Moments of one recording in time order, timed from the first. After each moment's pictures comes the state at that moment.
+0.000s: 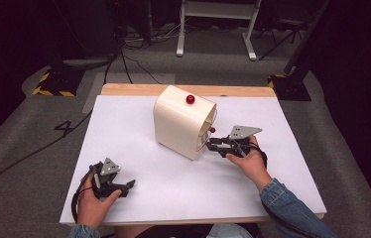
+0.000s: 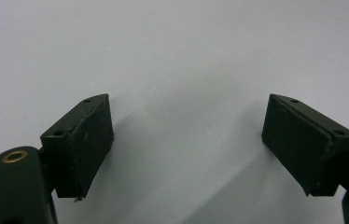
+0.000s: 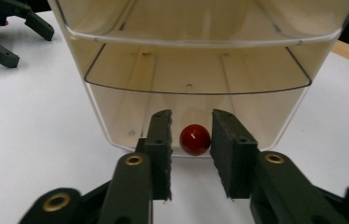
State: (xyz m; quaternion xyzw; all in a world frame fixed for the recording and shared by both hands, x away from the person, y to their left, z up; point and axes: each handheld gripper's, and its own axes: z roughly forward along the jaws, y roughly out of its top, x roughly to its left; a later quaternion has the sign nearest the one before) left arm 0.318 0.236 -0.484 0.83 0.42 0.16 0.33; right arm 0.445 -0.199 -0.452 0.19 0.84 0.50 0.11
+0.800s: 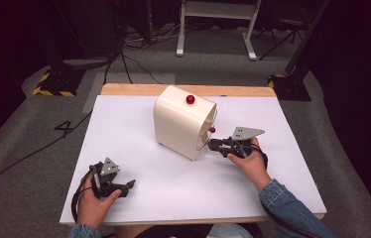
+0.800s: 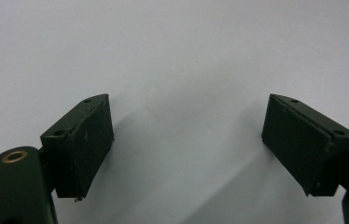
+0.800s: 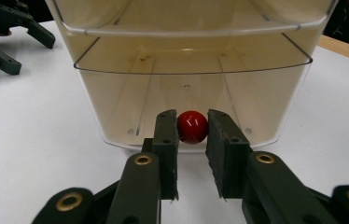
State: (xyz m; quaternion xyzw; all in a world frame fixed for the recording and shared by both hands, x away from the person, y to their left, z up) left arm 0.318 0.236 -0.484 0.83 0.42 0.16 0.33; right arm 0.444 -0.207 -0.458 0.20 0.82 0.52 0.11
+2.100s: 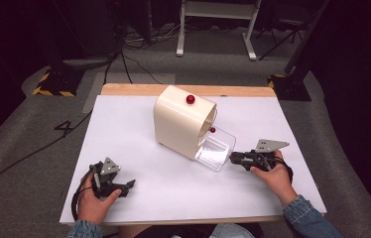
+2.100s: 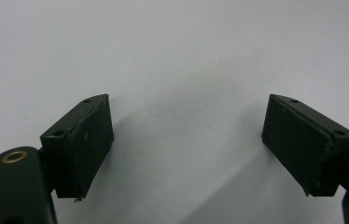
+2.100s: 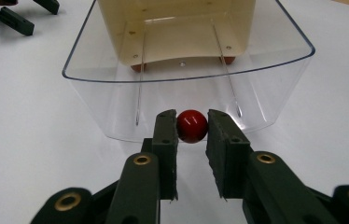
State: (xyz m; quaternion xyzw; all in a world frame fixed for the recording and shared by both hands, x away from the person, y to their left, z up) left arm 0.319 0.236 -0.483 0.83 0.42 0.16 0.33; right arm 0.408 -0.273 -0.468 0.23 0.83 0.49 0.09
